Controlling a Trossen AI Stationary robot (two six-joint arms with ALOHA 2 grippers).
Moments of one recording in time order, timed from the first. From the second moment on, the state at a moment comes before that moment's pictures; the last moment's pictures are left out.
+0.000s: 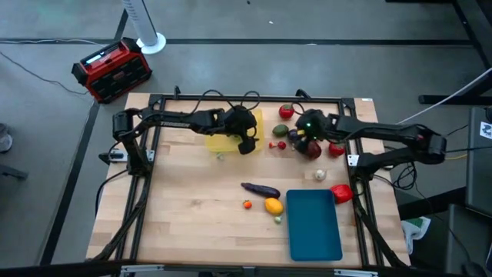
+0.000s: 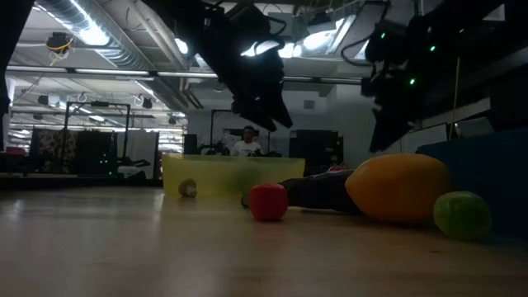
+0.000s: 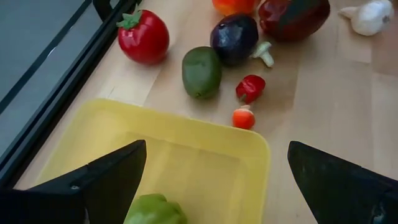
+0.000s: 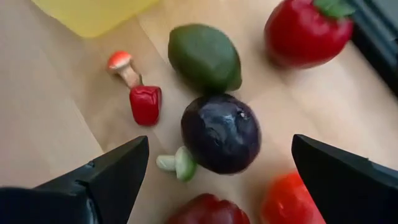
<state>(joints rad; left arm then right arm) 0.27 1.77 1.23 -0.20 -0.11 0.00 -0.41 1.24 0.74 -0.52 0.14 0.09</state>
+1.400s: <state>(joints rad) 0.25 1.77 1.23 -0.20 -0.11 0.00 -0.43 1.52 0.82 -0.45 0.22 -0.03</state>
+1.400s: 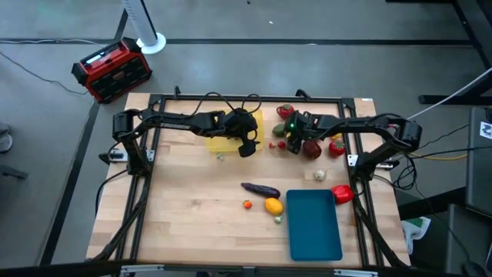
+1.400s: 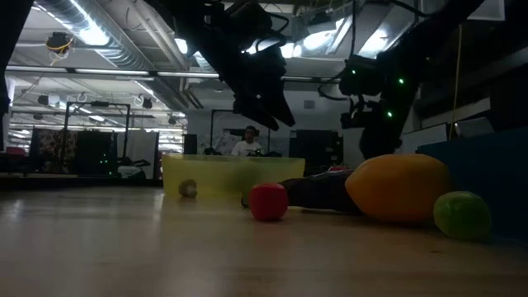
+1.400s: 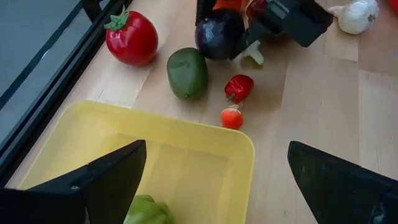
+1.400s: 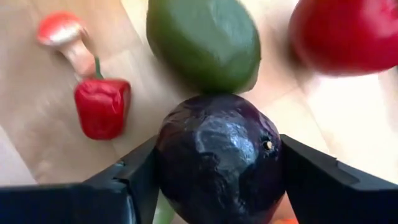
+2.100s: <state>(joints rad) 0.25 1.52 1.23 -0.51 -0.13 0.05 -0.40 1.52 1.13 -0.32 -0.04 0.03</state>
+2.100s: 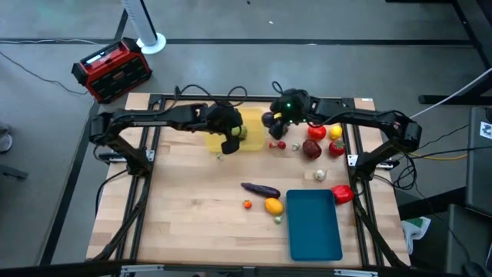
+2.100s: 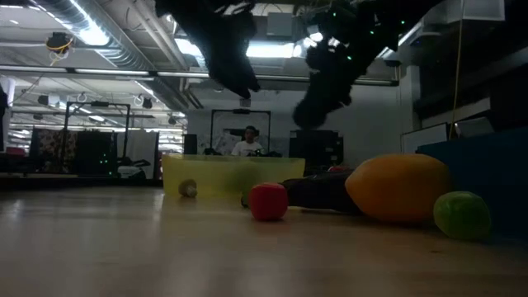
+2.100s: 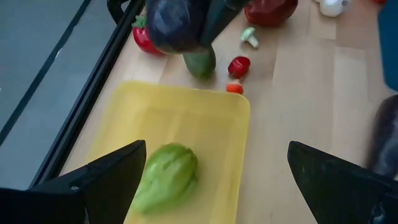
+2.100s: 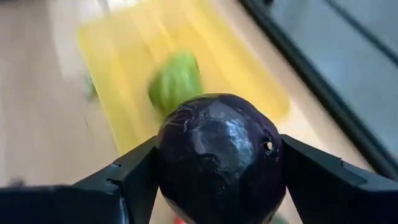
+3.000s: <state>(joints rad) 0.16 1.48 1.23 -0.80 -0.13 -0.10 -0.26 1.75 1.13 -0.10 -0.03 0.01</state>
